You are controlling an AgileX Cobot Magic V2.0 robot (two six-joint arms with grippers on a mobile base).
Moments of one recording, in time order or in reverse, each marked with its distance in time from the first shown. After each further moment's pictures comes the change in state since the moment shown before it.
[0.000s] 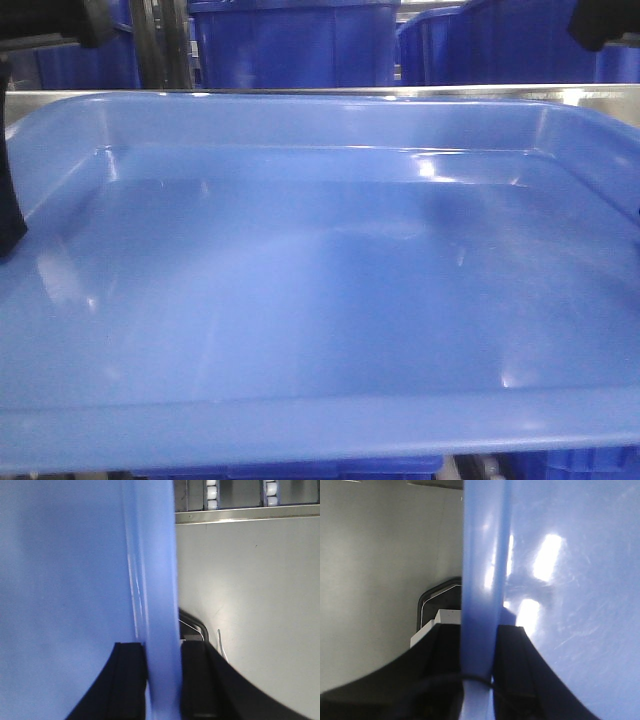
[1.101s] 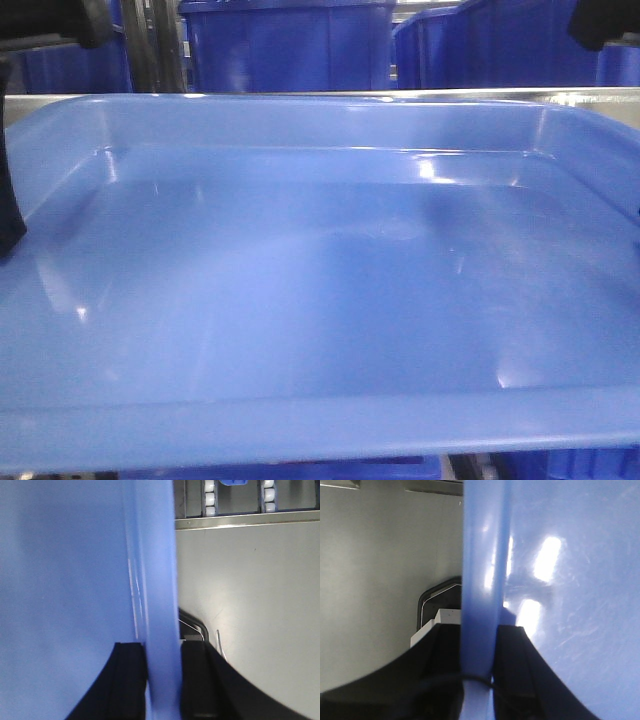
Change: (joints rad) left arm 0.000 0.000 0.000 0.000 0.001 0.000; right arm 0.000 0.000 0.000 0.000 0.000 0.000
